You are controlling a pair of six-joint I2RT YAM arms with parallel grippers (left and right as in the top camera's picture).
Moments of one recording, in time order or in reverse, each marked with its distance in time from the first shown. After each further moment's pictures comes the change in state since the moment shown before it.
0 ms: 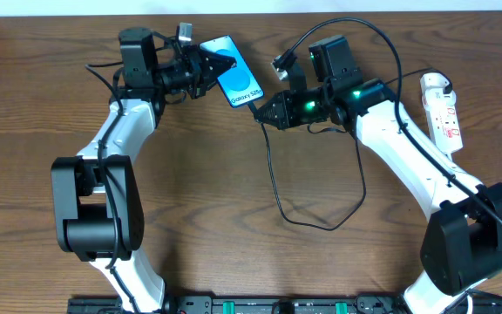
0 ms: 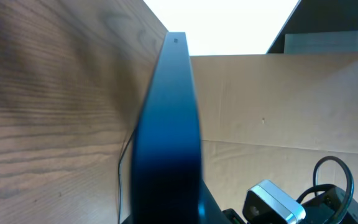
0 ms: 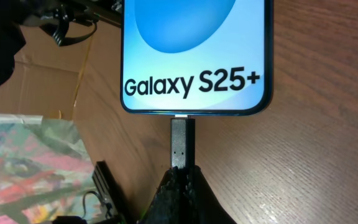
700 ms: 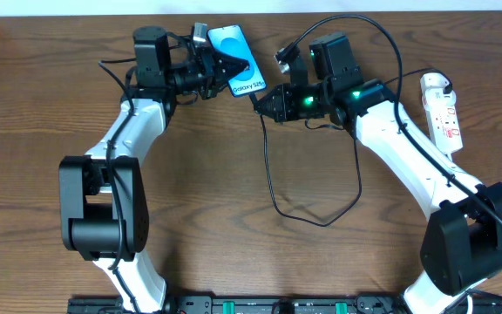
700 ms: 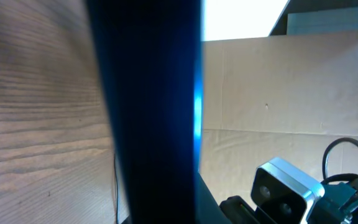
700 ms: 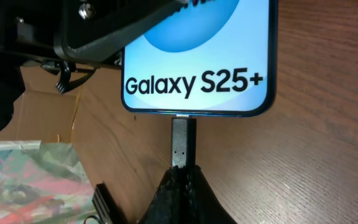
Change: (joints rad) left arm -0.055 0.000 0.004 0.000 -0.003 0.032; right arm 0.001 0.000 -0.005 0.078 0.058 0.093
